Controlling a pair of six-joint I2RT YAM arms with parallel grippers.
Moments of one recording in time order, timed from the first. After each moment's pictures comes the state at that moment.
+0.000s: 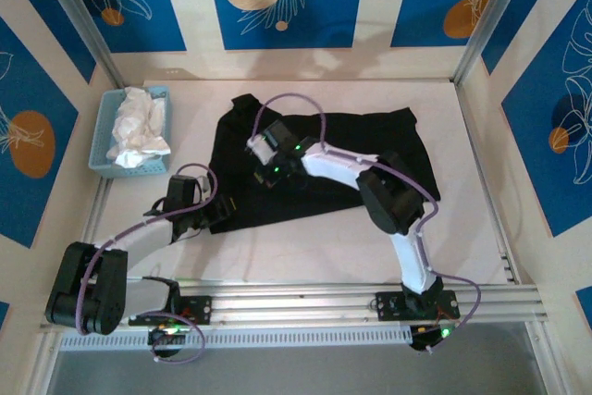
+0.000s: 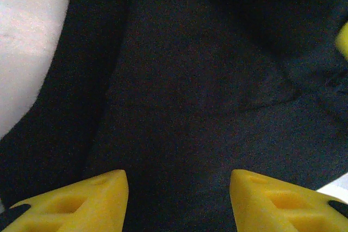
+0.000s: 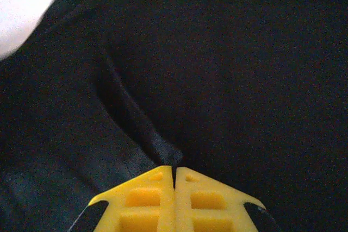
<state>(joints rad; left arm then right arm) -0.20 1.24 0.40 -0.07 0.36 -0.64 0.72 2.10 1.56 -0.42 -0.19 0.06</state>
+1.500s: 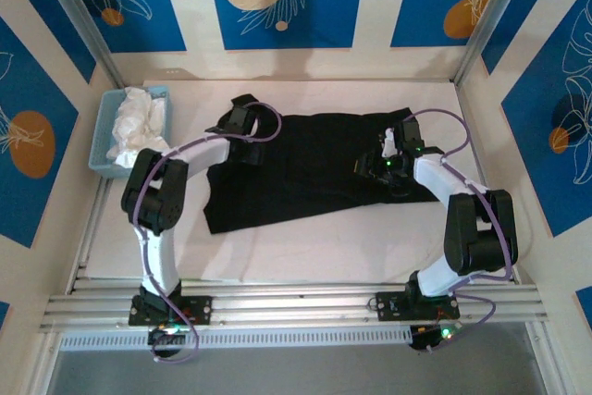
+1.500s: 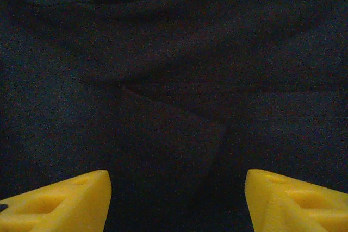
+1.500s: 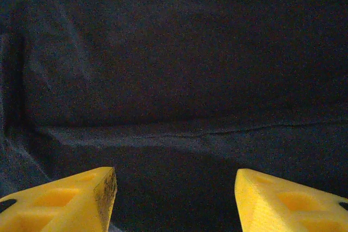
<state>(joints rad) -0.42 2.00 1.38 -0.43 -0.12 -0.14 0.09 1.54 0.93 -0.49 -0.35 0.37</state>
